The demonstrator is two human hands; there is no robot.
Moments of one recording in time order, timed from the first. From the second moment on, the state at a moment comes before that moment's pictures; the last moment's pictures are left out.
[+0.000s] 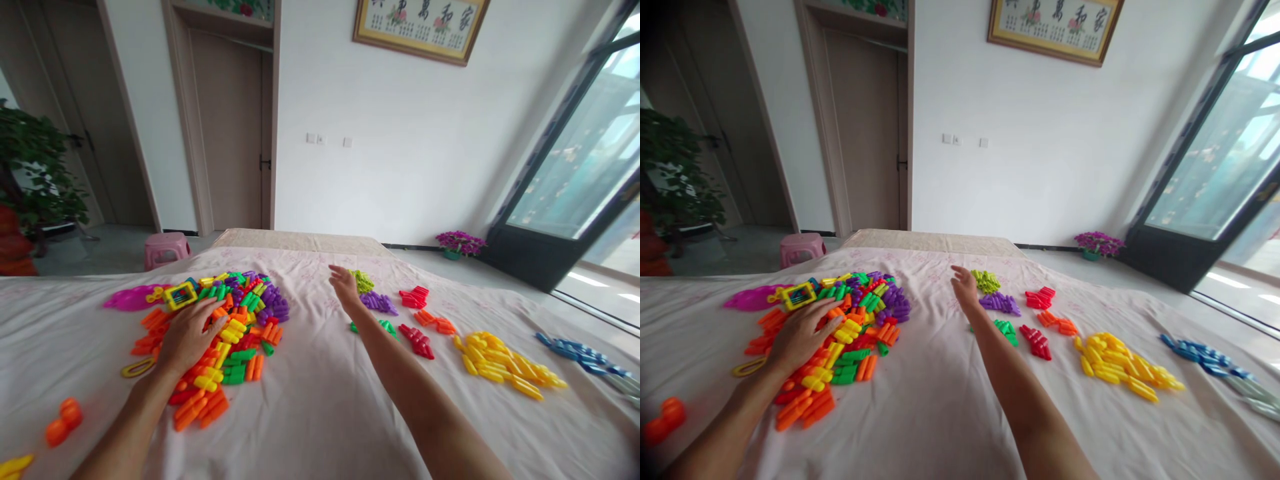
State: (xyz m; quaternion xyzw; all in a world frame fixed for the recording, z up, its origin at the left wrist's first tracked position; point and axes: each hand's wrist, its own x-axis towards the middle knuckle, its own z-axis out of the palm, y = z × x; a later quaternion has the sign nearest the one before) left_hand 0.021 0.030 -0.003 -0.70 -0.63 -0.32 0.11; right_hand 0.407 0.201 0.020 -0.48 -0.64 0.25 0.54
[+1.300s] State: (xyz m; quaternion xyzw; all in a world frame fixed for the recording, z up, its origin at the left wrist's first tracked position) left_hand 0.016 0.033 -0.009 -0.70 -0.63 -0.33 0.10; right_hand 0.505 0.150 0.040 -0.77 -0.56 -0.01 0.31
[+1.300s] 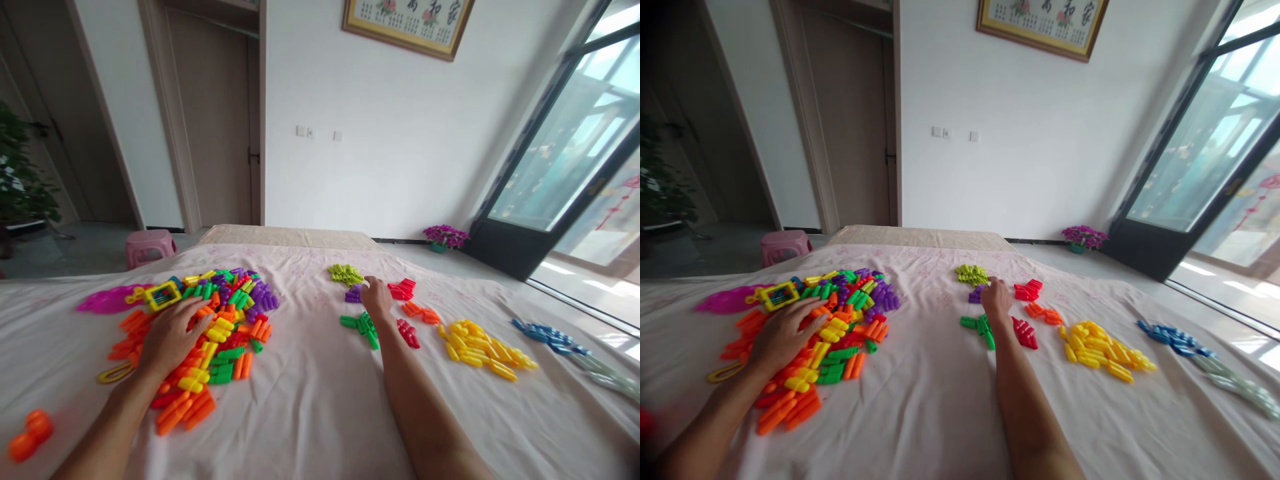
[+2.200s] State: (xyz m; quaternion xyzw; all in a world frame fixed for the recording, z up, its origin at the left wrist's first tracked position) left_hand 0.021 0.030 -0.001 -0.69 -0.63 -0.33 0.10; right_hand 0.287 0.107 -0.005 -0.45 -0.75 0.30 0.37
